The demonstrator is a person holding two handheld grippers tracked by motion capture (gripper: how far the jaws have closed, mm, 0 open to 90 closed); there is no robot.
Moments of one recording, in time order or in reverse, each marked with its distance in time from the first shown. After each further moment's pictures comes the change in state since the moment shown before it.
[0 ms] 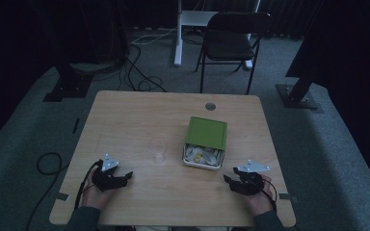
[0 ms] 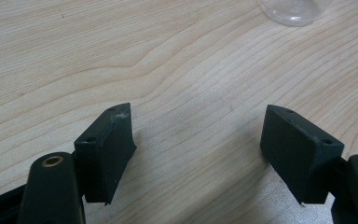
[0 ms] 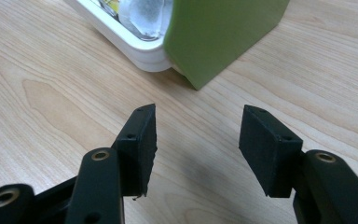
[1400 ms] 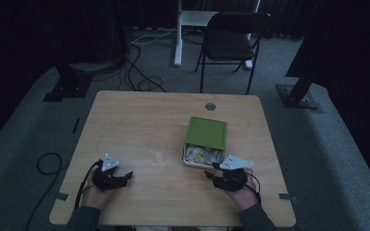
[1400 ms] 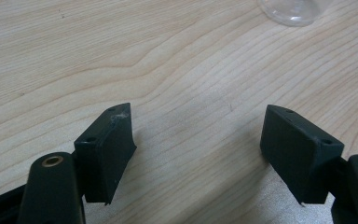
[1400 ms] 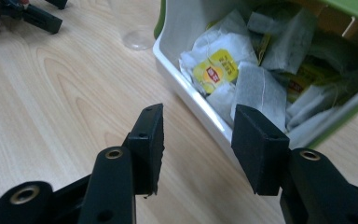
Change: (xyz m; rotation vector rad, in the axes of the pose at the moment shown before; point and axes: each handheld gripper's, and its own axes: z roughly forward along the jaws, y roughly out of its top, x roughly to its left) left arm 0.000 0.000 0.000 0.000 0.000 0.000; right arm 0.041 0.044 0.011 -0.098 0.144 -0.133
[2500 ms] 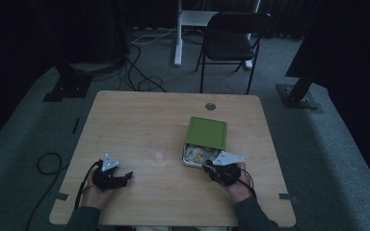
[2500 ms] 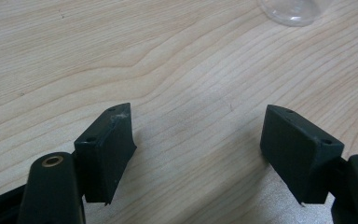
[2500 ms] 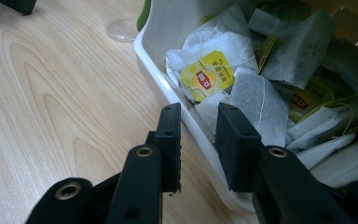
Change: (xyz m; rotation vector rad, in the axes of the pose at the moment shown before) left arm 0.000 0.000 0.000 0.000 0.000 0.000; right arm -0.007 0.004 0.026 0.037 -0.023 -0.076
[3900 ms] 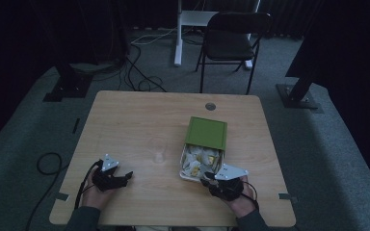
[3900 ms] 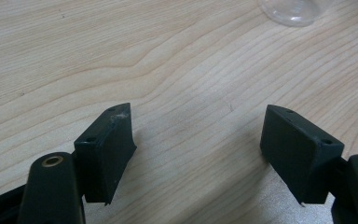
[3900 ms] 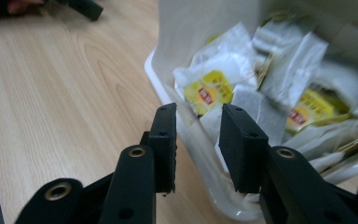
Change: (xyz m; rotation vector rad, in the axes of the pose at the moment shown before) left arm 0.000 0.000 0.000 0.000 0.002 -0.001; right arm 0.032 -0.008 -0.032 -0.045 0.081 0.004
